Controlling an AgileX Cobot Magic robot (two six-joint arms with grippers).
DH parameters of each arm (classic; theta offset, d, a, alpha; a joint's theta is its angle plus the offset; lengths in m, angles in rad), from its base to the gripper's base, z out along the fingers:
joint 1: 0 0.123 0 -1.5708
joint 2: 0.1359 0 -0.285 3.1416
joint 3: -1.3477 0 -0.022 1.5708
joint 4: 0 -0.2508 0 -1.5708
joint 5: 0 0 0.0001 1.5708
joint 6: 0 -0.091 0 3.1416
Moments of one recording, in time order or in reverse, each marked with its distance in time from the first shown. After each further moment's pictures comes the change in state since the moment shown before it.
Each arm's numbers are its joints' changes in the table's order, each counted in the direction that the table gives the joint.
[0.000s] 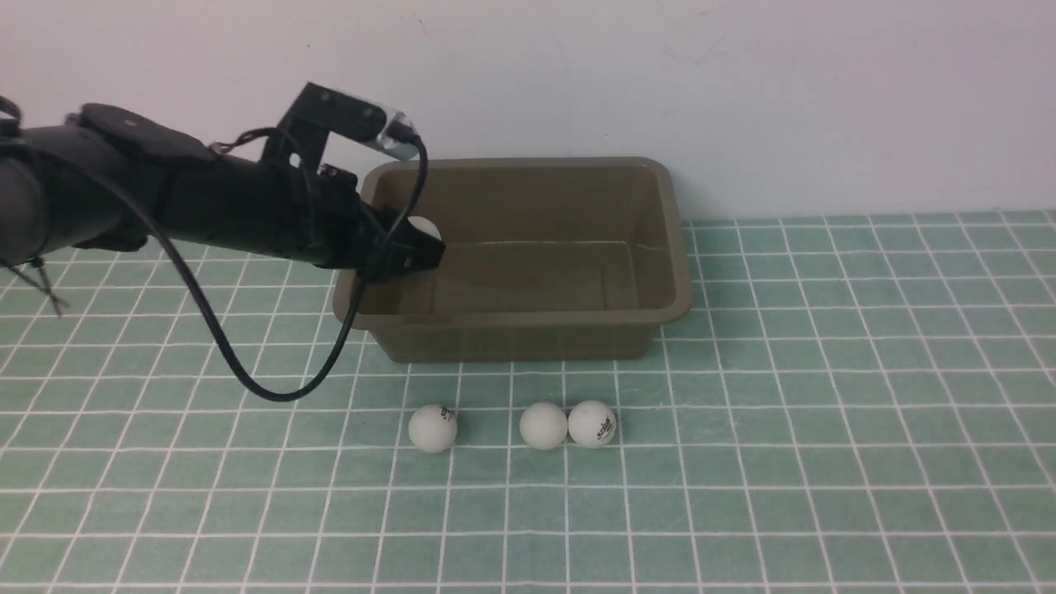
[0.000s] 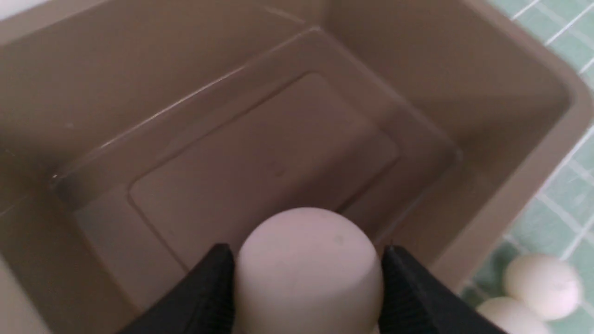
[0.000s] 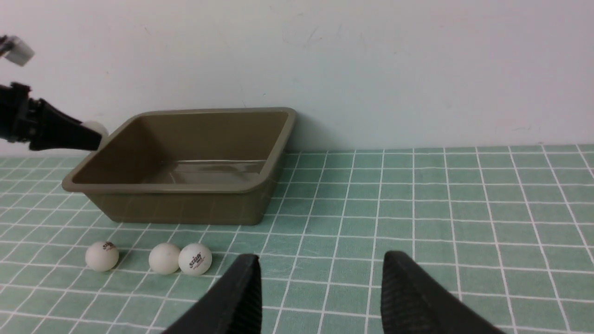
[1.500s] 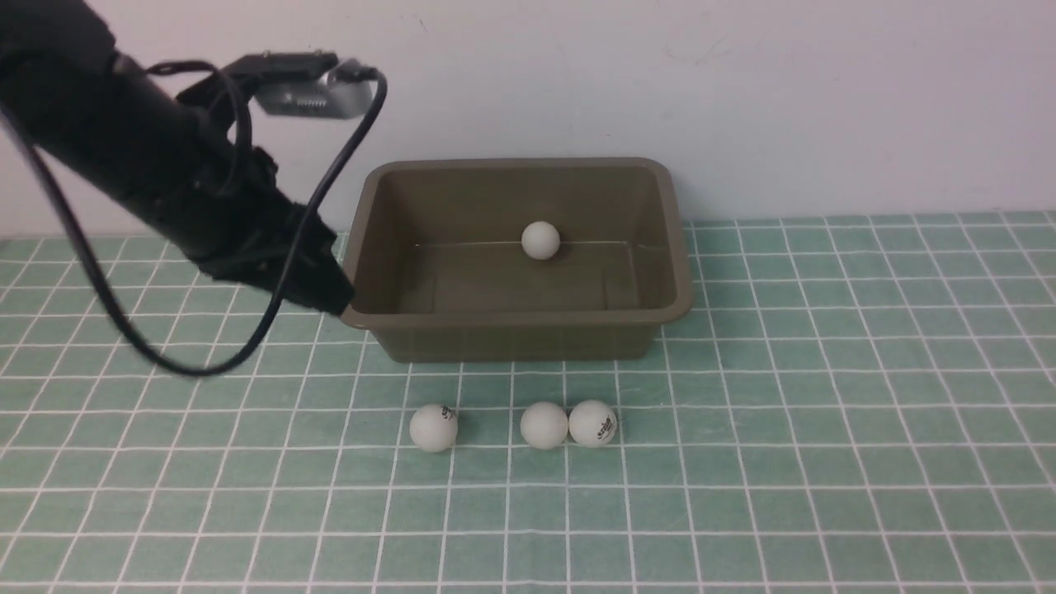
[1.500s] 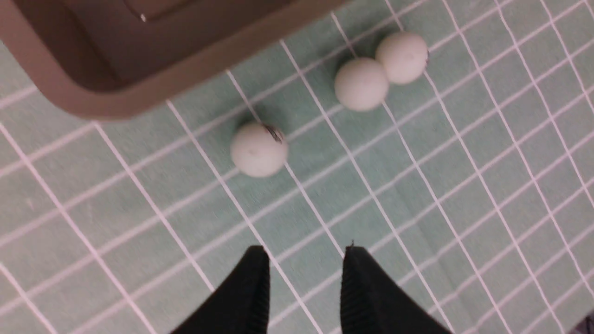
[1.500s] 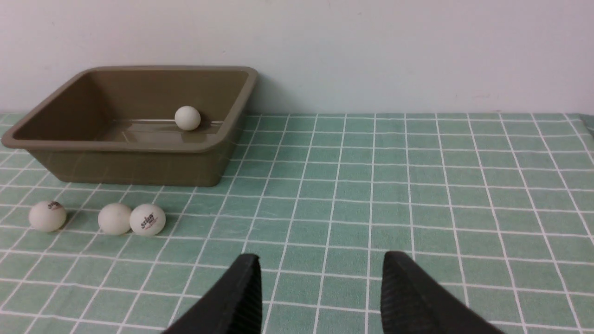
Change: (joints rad) right arm 0.000 0.000 -0.007 0.087 -0.056 0.000; left arm 0.000 -0.273 0.068 -0.602 -0.563 0.795
